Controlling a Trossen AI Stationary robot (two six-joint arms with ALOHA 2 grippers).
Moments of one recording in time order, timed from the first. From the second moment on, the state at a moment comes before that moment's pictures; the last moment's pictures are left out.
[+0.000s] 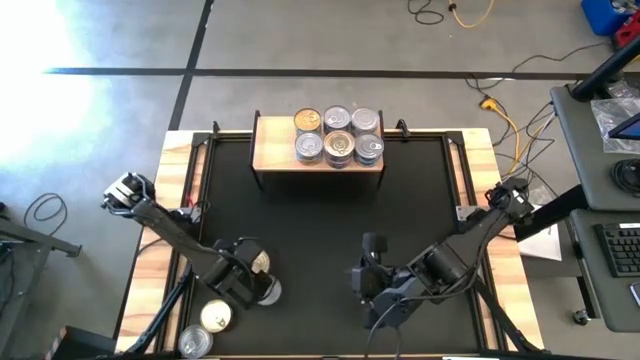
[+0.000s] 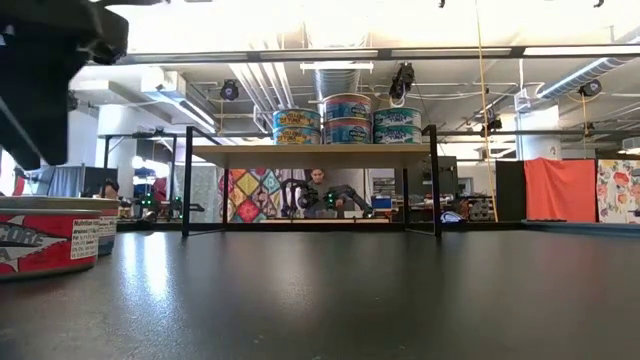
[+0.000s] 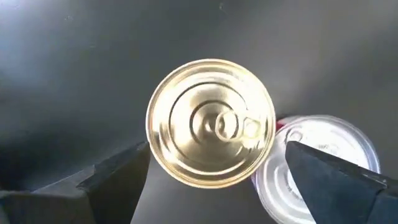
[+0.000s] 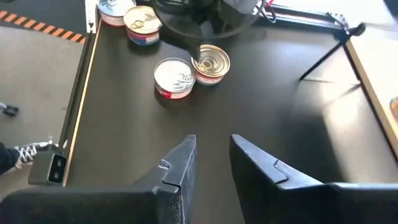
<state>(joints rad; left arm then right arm) -0.67 1.57 1.06 -1.06 -0.31 -1.59 0.61 1.82 1.94 -1.03 0.54 0.37</state>
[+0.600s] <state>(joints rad) -0.95 1.35 0.81 -0.93 -0.29 -1.31 0.56 1.82 1.75 -0.86 0.50 0.54</state>
